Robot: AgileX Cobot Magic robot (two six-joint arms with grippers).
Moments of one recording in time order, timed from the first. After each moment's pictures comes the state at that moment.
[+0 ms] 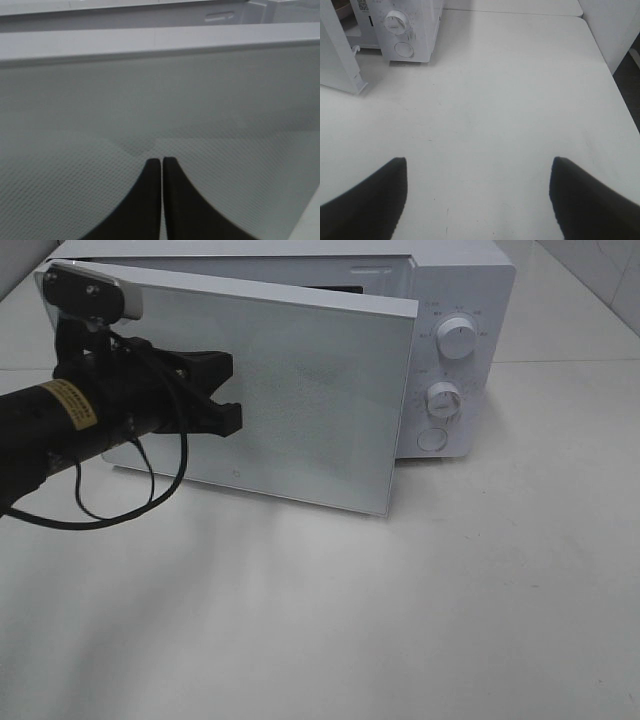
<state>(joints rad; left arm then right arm) -0.53 1.75 -0.68 0.19 -0.83 -0.17 0.08 0.00 -0.51 -0.10 1.05 0.05</state>
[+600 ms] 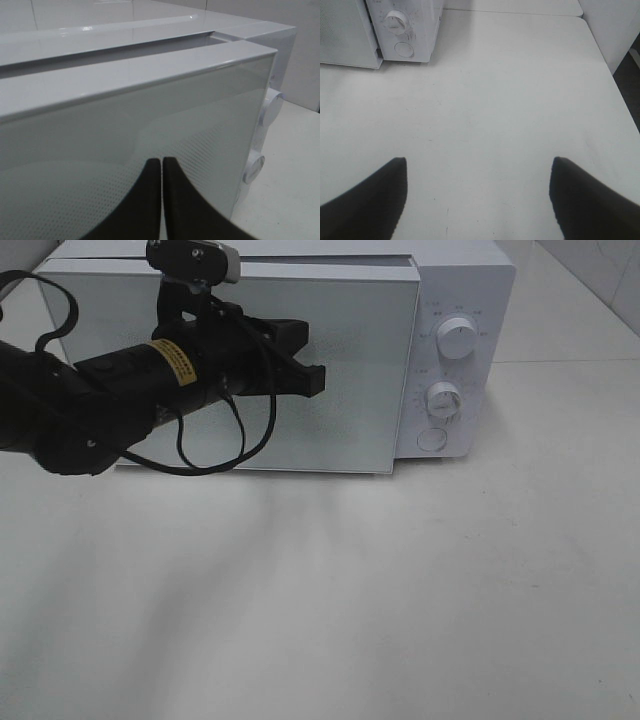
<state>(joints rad) -0.63 1.91 -0.95 0.16 -0.74 -0.17 0.08 0.00 -0.51 -0.10 1.05 0.05</state>
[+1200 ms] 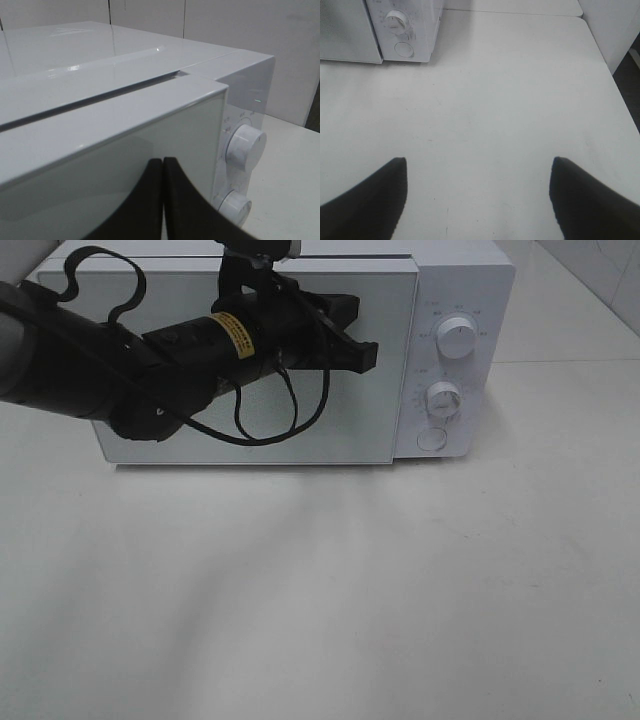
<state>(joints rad) -0.66 2.02 -1.17 0.19 -0.69 -0.17 0.08 0.00 -0.51 -0.10 1.05 0.05</state>
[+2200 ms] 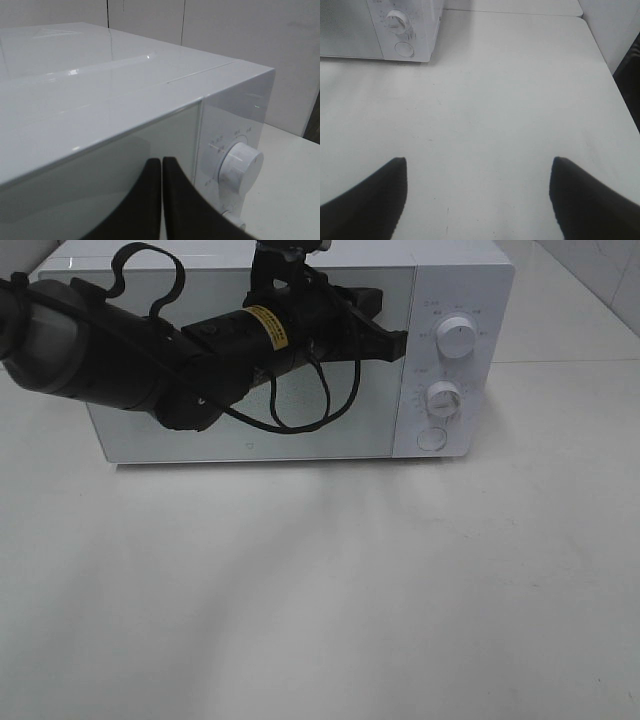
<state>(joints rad) -0.68 2.09 -1.28 0.15 -0.64 -0.17 0.08 0.00 -0.51 -0.10 1.05 0.05</state>
